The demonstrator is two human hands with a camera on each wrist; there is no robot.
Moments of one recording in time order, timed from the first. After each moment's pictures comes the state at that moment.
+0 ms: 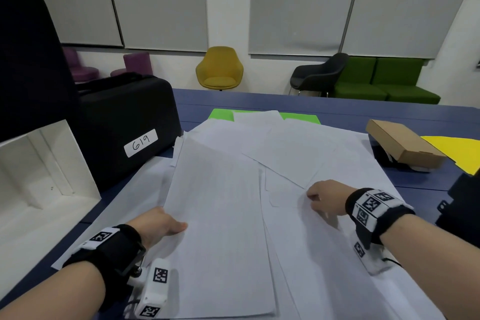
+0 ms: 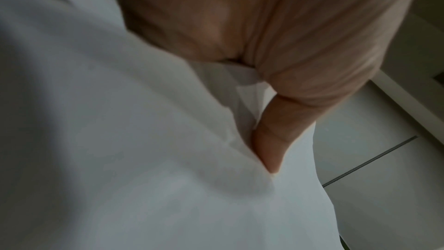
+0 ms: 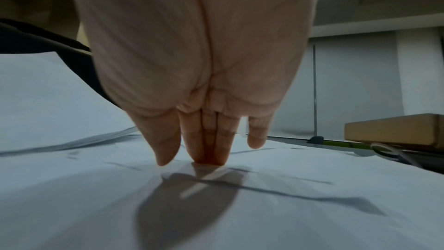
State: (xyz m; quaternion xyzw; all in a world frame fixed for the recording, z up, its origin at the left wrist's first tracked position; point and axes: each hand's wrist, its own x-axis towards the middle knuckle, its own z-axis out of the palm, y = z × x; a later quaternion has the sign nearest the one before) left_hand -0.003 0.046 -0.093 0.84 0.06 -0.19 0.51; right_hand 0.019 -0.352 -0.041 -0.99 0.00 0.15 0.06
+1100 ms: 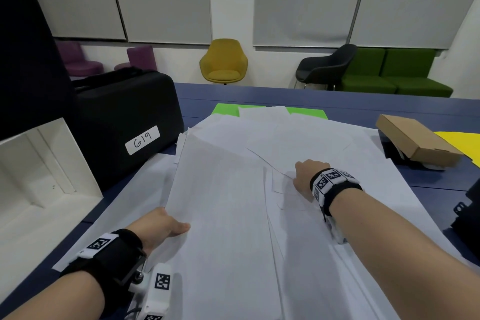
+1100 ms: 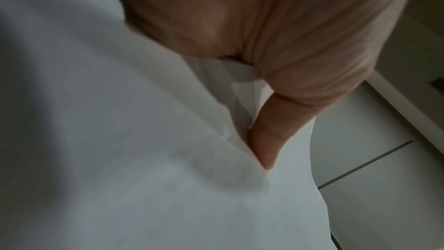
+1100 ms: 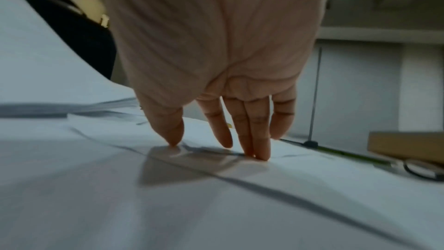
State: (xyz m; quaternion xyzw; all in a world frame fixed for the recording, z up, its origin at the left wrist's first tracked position) left_hand -0.015 0.040 -0.082 0.79 0.09 -0.20 0.58; right_hand 0.072 -0.303 -0.038 -0.99 0.03 0.10 -0.09
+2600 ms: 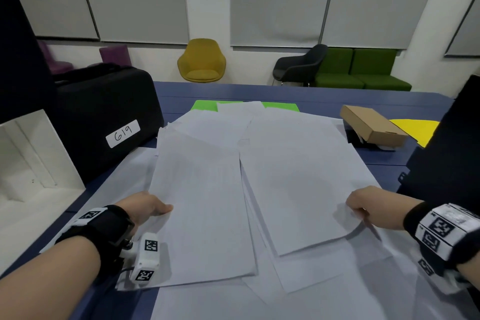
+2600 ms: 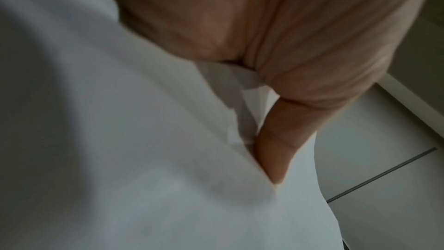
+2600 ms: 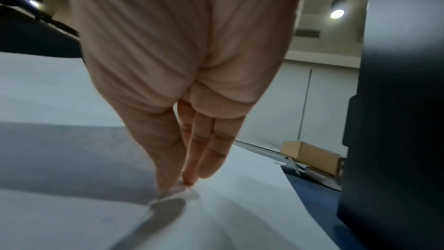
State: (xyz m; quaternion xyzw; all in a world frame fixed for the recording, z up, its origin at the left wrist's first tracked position) left_hand -0.013 0.027 -0.068 0.85 0.16 -0.15 0.48; right_hand -0.096 -0.446 -0.028 -0.98 -0.06 0.17 -0.05
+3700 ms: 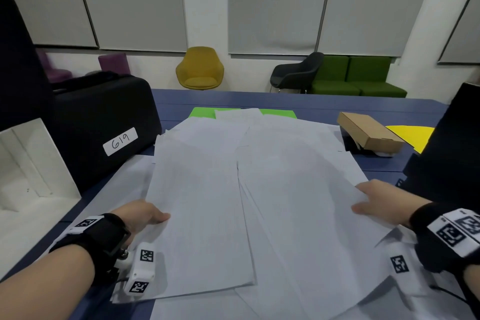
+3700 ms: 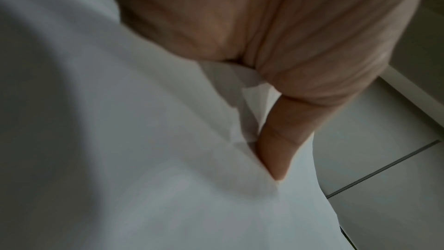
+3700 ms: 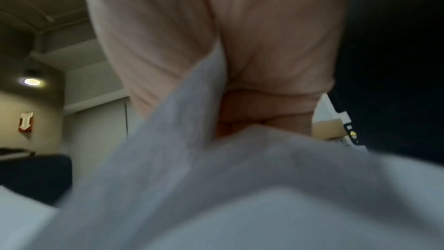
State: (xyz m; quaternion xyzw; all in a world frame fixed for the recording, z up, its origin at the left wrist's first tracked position) left_hand -0.009 0.030 -0.072 0.85 0.16 -0.17 0.48; right_hand -0.101 -0.435 0.001 -0.98 0.09 0.10 0.13
